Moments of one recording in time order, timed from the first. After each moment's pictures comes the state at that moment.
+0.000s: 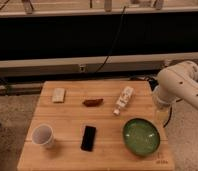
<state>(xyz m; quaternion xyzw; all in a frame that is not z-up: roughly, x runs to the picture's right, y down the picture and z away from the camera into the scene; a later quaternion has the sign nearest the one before) 0.284 0.107 0.684 -0.28 0.02 0.02 0.96</state>
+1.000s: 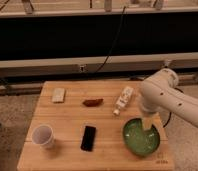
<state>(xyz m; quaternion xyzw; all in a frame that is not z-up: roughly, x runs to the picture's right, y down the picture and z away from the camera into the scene) 0.204 0.134 0.688 -0.27 0.01 -0.06 0.96</state>
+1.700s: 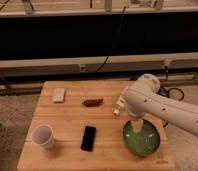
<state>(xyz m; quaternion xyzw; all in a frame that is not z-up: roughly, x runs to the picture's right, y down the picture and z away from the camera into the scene) 0.161 0.153 0.702 -0.27 0.00 -0.12 0.96</state>
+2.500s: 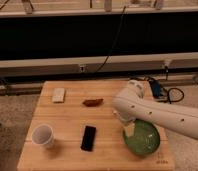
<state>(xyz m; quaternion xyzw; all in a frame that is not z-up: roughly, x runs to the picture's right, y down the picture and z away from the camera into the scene) 0.134 0.173 0.720 -0.28 -0.02 -0.17 0.94</state>
